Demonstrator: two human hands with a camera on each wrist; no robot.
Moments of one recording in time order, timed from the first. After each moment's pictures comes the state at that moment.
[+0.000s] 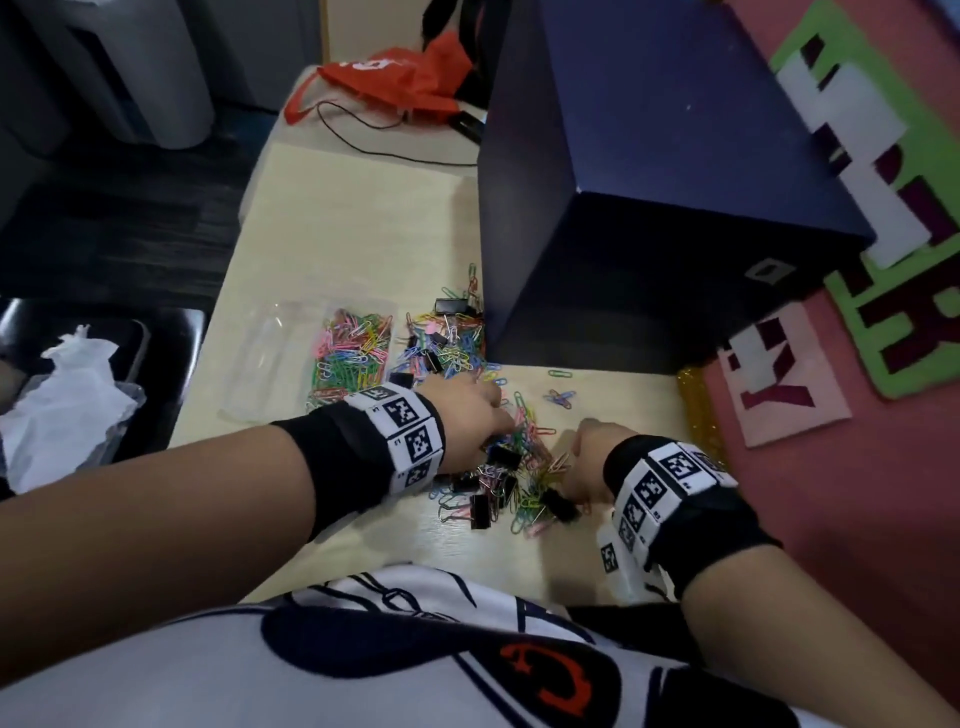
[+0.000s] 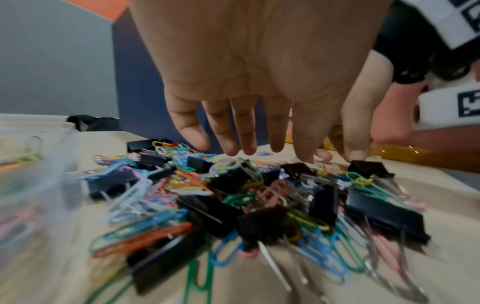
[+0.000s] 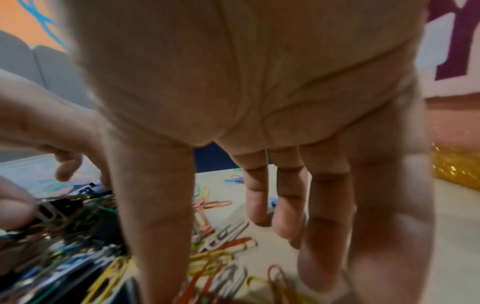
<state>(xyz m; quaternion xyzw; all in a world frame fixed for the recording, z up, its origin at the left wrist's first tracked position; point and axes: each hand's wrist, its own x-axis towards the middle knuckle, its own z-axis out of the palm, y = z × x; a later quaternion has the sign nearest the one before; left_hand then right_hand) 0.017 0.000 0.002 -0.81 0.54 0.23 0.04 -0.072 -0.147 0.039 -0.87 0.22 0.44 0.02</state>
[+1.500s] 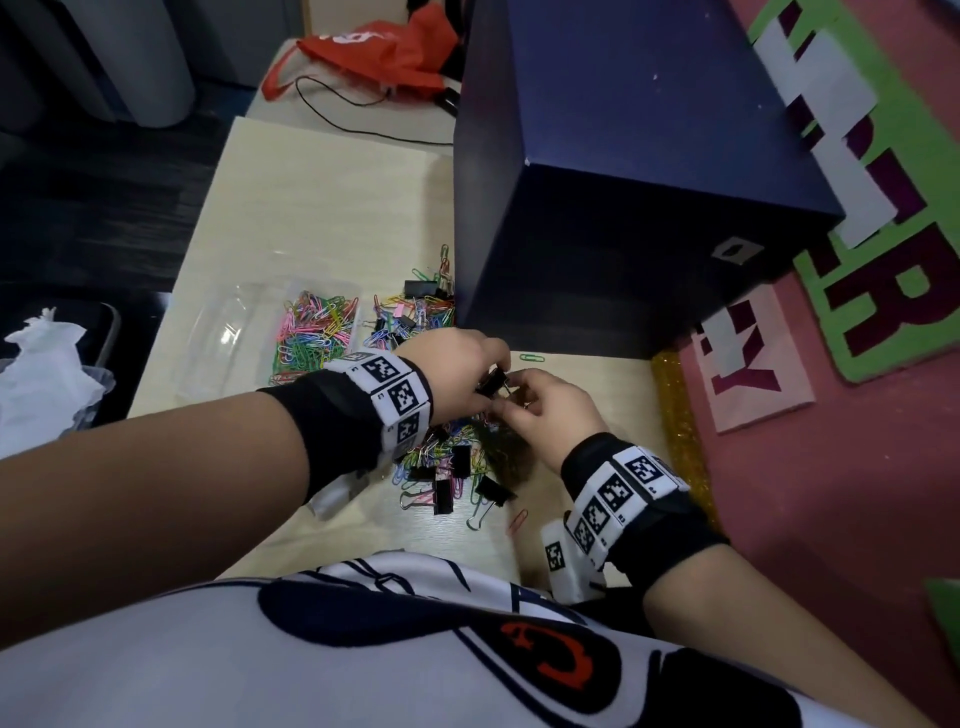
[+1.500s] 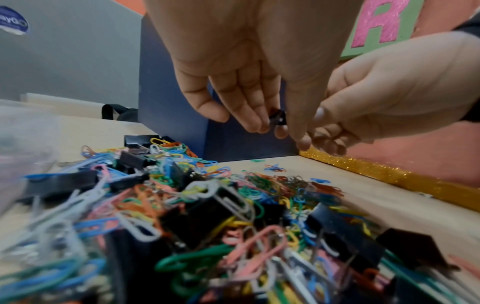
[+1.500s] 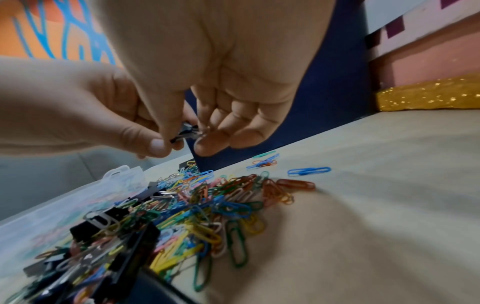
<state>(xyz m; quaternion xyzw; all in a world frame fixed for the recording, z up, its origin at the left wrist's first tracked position) 0.023 -0.033 0.013 -0.86 0.47 0.17 -0.13 -0.078 -0.163 -0.005 -0.91 0.22 0.08 0.34</state>
